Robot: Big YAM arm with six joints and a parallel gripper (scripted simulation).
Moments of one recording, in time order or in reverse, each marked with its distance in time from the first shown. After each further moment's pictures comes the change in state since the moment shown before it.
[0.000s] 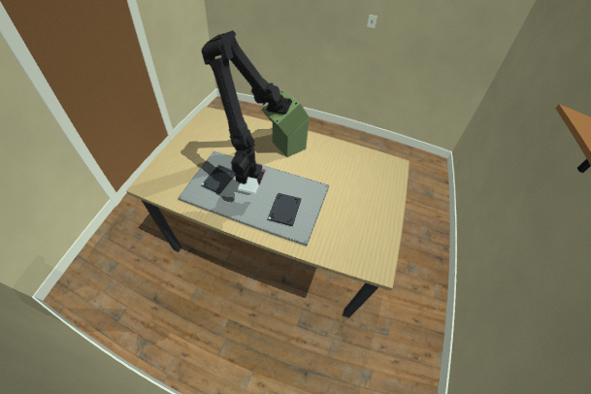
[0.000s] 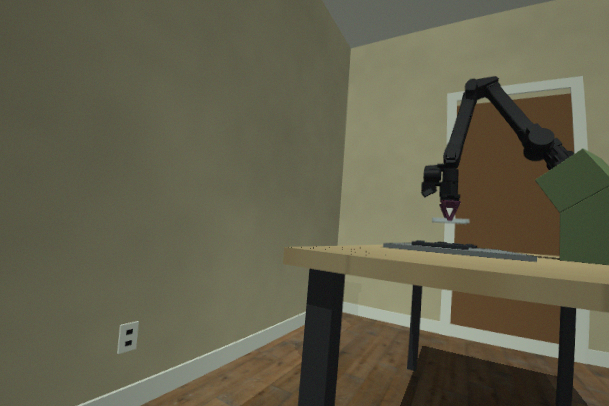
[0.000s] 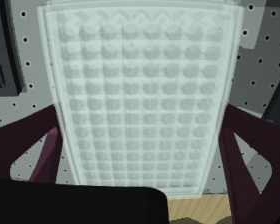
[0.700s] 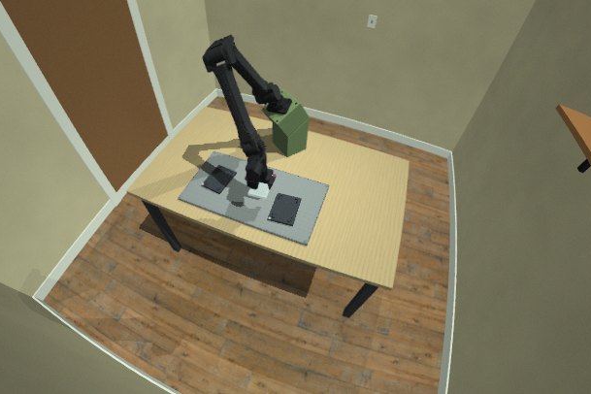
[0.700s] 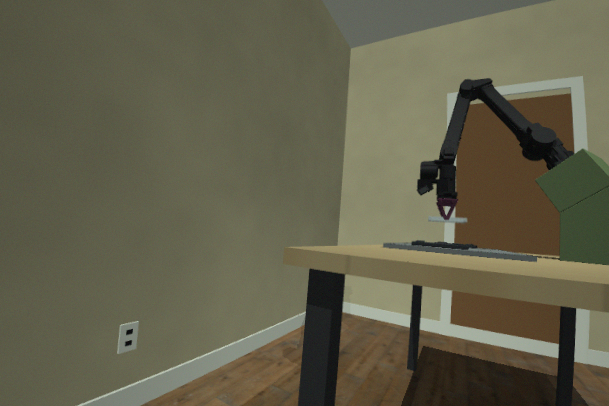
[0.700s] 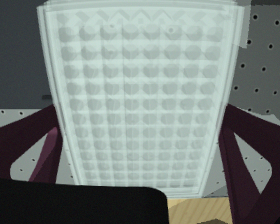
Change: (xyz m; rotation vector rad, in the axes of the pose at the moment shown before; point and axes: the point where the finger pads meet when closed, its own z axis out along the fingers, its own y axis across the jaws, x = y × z) arm -0.014 0.056 0.000 0.004 -0.003 0.009
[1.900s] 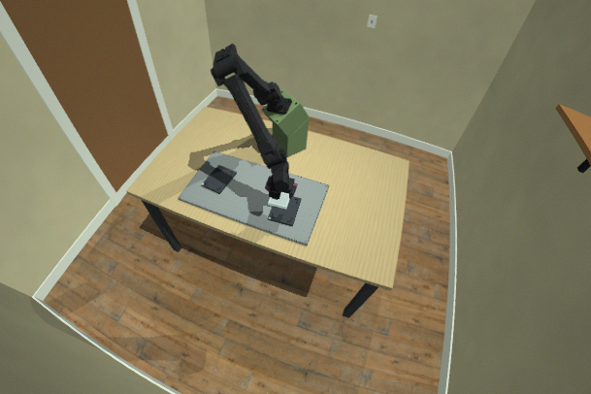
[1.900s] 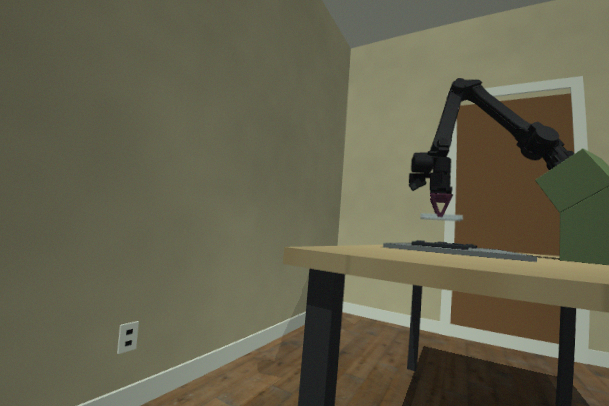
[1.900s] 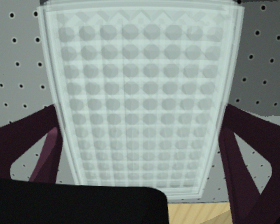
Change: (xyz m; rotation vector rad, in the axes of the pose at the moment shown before) arm -0.024 0.104 -0.001 -0.005 0.000 0.004
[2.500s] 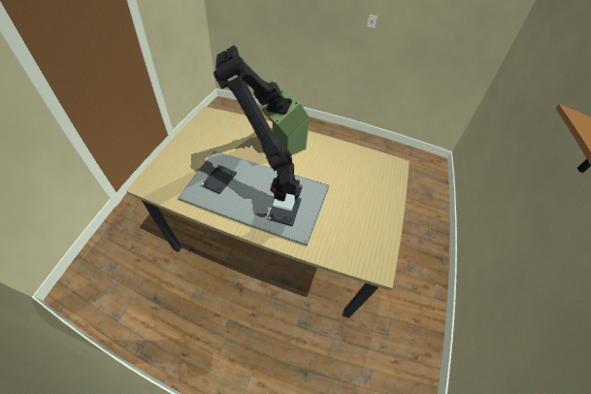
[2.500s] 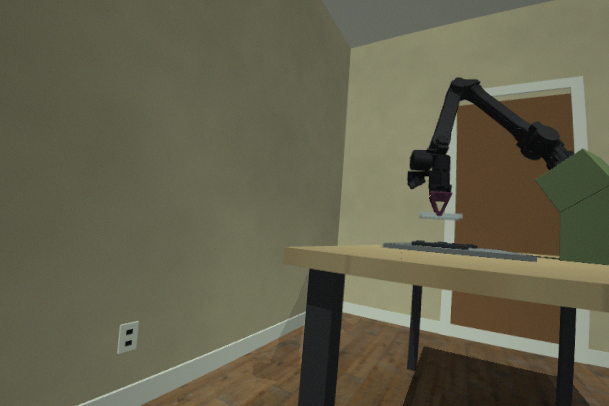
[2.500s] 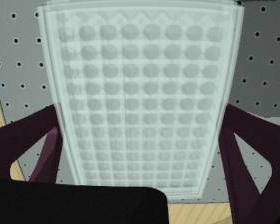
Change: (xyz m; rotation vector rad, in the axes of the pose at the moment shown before) arm -0.003 0.024 -0.001 -0.008 -0.001 -0.001
